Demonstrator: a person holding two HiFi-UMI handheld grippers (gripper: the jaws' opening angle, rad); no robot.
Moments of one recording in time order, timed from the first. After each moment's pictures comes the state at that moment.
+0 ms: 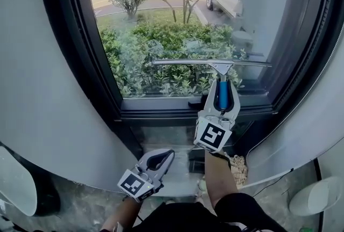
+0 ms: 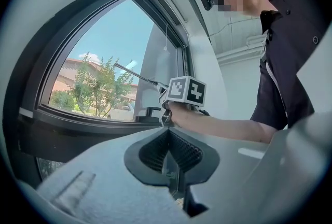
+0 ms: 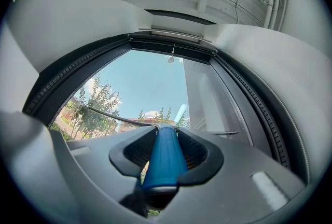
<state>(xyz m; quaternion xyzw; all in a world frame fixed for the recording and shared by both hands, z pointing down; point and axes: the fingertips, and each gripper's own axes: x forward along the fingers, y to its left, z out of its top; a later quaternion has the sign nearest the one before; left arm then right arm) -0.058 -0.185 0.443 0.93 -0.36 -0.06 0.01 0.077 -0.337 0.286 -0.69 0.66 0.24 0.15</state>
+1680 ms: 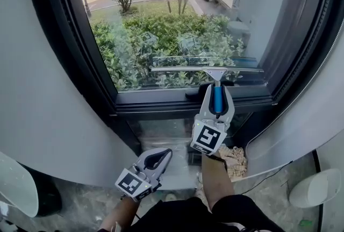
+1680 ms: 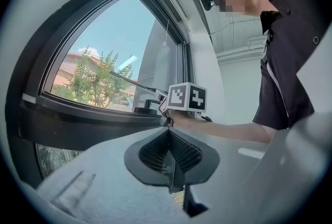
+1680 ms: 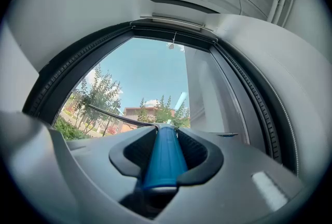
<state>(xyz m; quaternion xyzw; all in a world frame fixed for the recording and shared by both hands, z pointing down) -0.060 -0.176 0.465 0.94 -0.35 -0.05 0.03 0.078 -0.336 0.350 -0.71 0.67 0.20 0.10</state>
